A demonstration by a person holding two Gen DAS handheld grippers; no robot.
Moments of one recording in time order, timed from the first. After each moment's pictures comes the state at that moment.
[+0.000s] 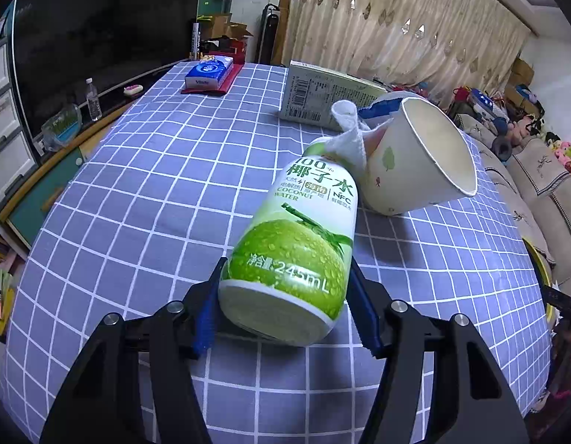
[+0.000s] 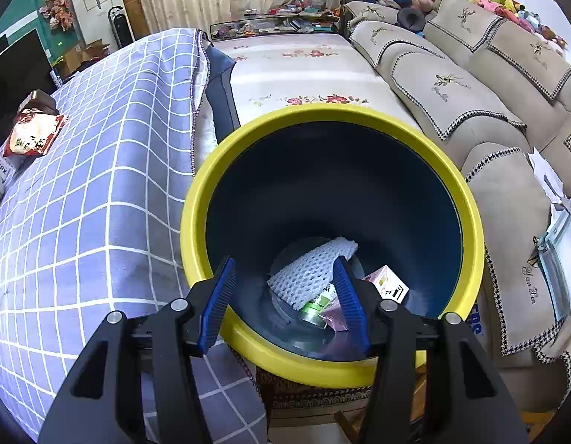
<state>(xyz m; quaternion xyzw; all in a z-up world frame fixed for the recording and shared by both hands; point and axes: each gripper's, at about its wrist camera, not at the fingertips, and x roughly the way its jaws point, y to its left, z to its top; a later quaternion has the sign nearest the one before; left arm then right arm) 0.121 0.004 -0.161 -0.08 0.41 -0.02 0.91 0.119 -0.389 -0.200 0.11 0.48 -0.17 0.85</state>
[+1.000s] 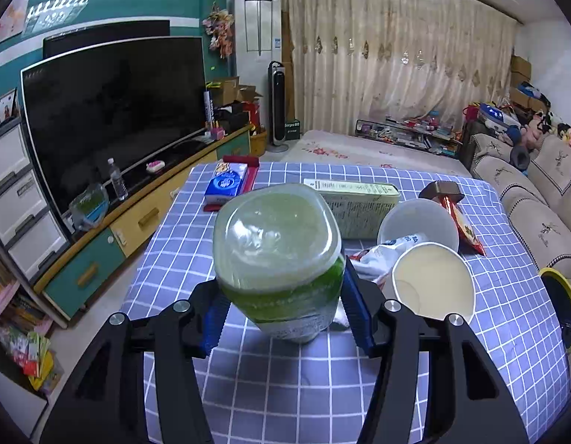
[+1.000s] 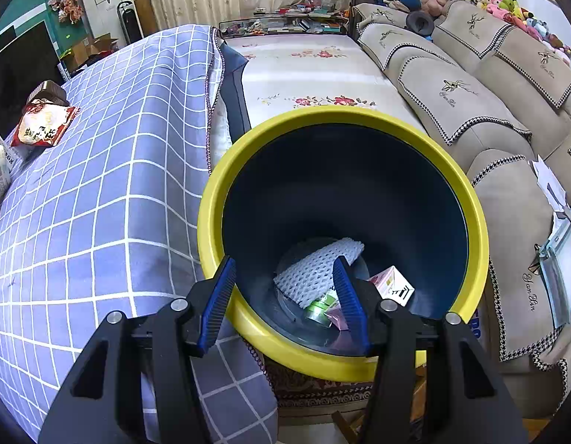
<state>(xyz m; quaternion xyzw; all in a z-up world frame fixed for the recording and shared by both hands) 0.168 -0.002 -0.076 0.00 0.31 0.02 0.95 0.118 -0.378 -0.198 0.10 0.48 -0.16 0.86</state>
